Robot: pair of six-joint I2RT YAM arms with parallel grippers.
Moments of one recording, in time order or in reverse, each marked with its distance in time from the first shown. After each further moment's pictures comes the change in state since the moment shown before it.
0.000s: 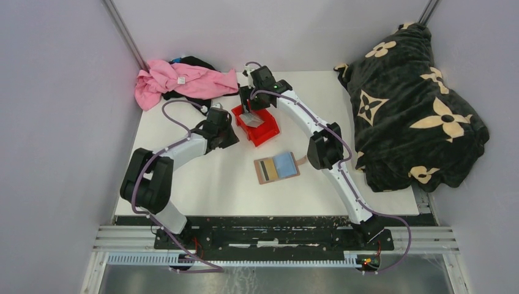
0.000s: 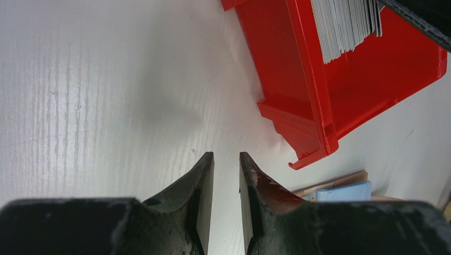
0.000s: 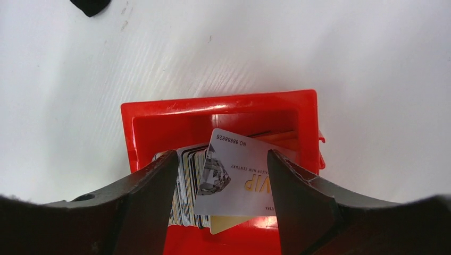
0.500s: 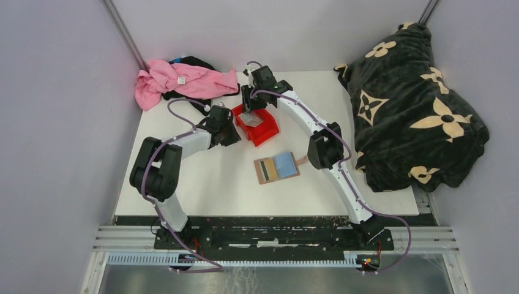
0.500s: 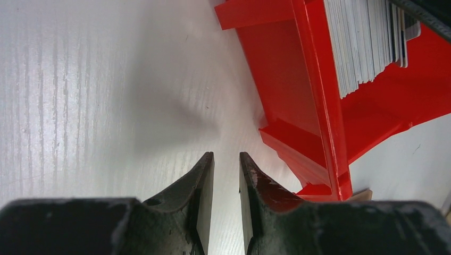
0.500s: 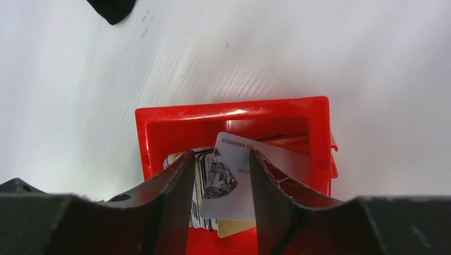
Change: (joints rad) left arm 0.024 0.129 0.069 0.038 0.043 -0.001; right arm -0.010 0.013 -0.003 0.039 -0.079 0.045
